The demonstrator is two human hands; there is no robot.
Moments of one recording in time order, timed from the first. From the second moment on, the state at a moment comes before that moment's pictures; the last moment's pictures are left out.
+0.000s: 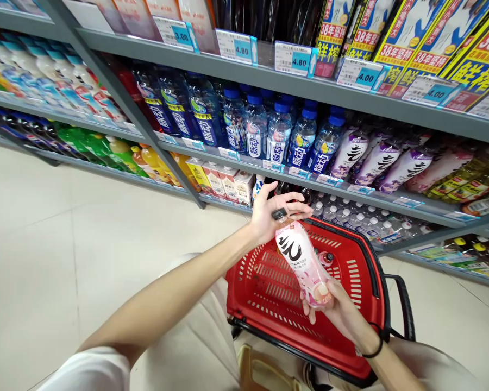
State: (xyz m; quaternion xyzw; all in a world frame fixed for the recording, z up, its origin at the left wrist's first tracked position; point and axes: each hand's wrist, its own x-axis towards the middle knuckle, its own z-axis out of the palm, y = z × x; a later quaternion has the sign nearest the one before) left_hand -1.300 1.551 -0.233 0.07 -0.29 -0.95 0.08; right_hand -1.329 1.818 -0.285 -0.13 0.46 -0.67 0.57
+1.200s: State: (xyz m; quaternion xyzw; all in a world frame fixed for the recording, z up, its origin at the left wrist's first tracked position) left_hand -1.302 1.548 -0.239 0.07 -0.32 -0.94 0.06; right_hand -1.326 1.827 -0.292 -0.13 0.50 -0.67 0.53
